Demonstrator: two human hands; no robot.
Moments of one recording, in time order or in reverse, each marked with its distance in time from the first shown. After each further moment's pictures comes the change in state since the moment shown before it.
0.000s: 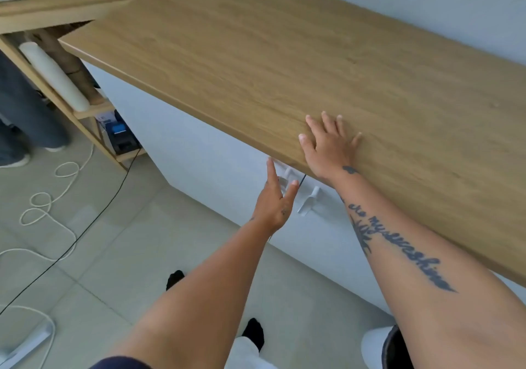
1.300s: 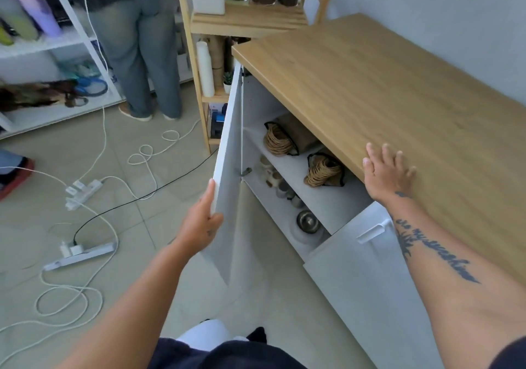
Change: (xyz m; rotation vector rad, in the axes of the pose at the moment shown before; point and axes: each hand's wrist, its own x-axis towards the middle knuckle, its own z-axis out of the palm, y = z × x) left_hand -0.183 -0.105 -0.167 0.157 0.517 -0.257; right_hand -0.004 -0.050 0.005 -0.190 -0.088 -0.175
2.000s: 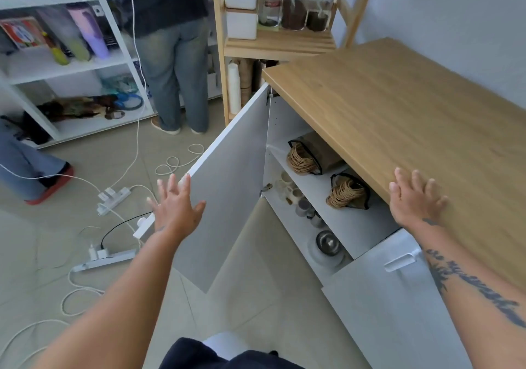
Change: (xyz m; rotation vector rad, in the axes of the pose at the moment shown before) left_hand 0.028 -0.029 -0.076 0.532 0.294 -0.198; right_hand -0.002 -0.011 -0.005 -0.021 -0.020 0.046
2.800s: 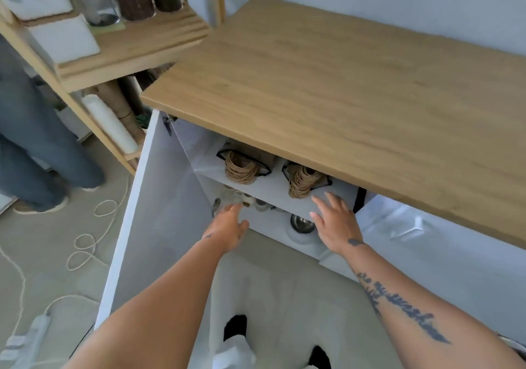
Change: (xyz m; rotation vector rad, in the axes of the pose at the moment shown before) left_hand 0.153 0.159 0.074 0.065 -0.647 0.702; right_hand -0.002 -0.103 0.093 0.262 -0.107 0.133
